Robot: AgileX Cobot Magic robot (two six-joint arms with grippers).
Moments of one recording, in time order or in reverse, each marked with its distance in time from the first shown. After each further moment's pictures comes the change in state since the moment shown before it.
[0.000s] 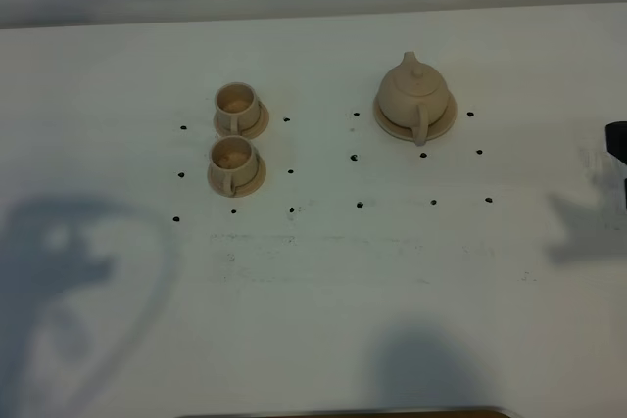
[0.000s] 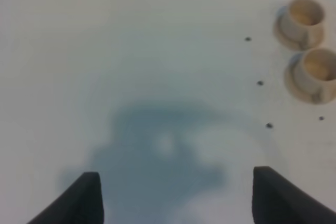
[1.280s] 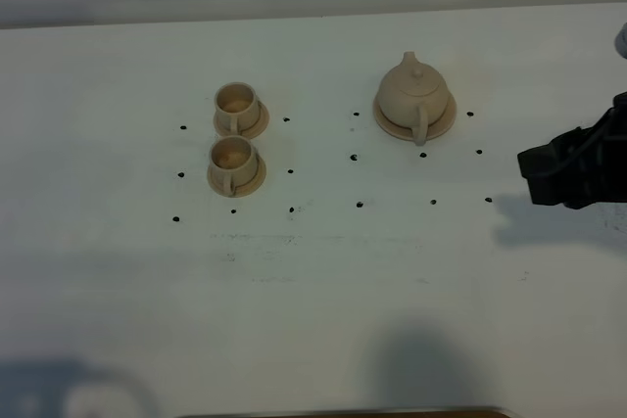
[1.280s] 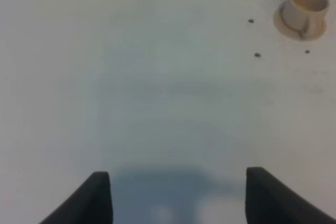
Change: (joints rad) left arm -0.033 -0.690 0.298 0.021 0.284 -0.095; right arm 0.047 0.311 -0.003 0.144 -0.072 -0.082
